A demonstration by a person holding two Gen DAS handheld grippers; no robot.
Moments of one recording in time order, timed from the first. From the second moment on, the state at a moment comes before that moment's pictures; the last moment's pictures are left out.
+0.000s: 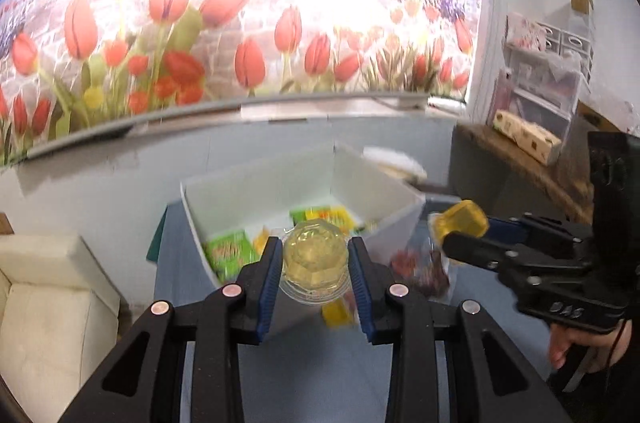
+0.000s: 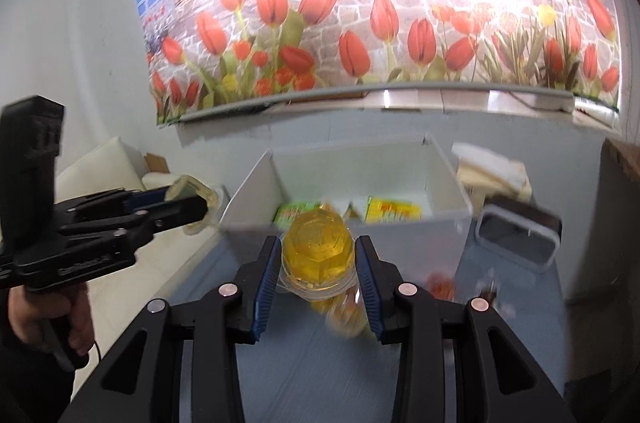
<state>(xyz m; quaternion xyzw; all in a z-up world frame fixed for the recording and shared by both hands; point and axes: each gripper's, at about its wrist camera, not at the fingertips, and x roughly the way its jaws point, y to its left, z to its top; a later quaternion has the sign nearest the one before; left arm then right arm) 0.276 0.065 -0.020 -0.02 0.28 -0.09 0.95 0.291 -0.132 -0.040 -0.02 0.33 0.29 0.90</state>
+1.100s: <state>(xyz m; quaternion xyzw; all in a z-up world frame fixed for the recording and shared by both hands) 0.305 0.073 -0.061 -0.02 0.32 -0.04 0.95 0.336 -0.177 -0.084 0.03 0.35 0.26 0.90</state>
